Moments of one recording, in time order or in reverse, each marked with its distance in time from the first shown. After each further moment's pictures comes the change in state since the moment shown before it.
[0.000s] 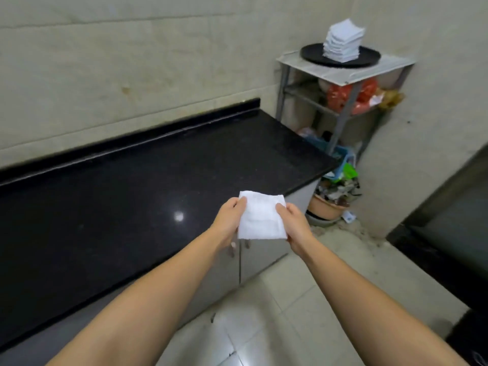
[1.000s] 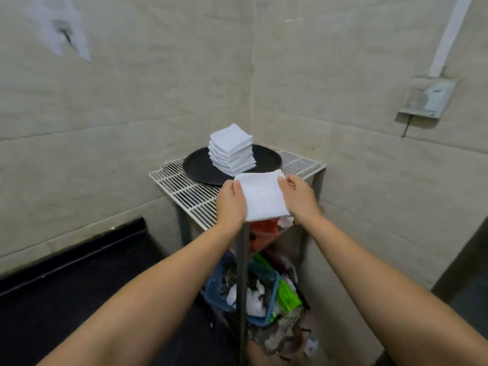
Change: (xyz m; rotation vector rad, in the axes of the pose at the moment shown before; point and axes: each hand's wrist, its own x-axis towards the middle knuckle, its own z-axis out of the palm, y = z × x) left_hand 0.392 0.353 0.425 0.173 0.249 0.615; right_hand 0.459 -0.336 -0.354 -0.414 0.332 -0.619
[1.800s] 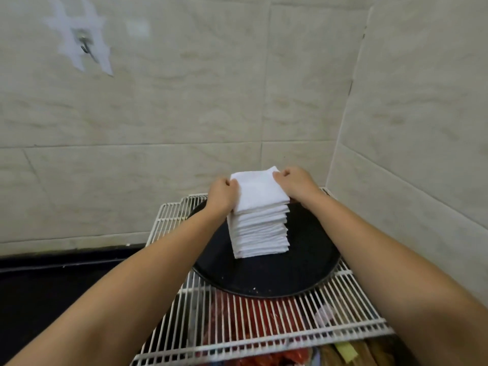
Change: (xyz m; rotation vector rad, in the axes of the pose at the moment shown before) left_hand 0.296 -0.024 0.058 0.347 0.407 -0.282; right_hand 0.375 0.002 0.140 -0.110 -0.613 -0.294
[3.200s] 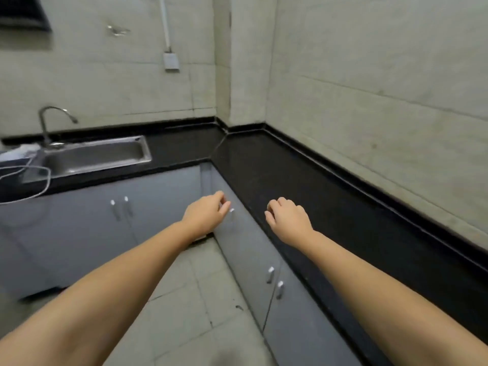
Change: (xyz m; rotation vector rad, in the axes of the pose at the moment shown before) left_hand -0.549 -0.357 -0.602 0.748 0.546 -0.661; right_hand -0.555 -0.416 0.454 -0.263 -0.572 -1.372
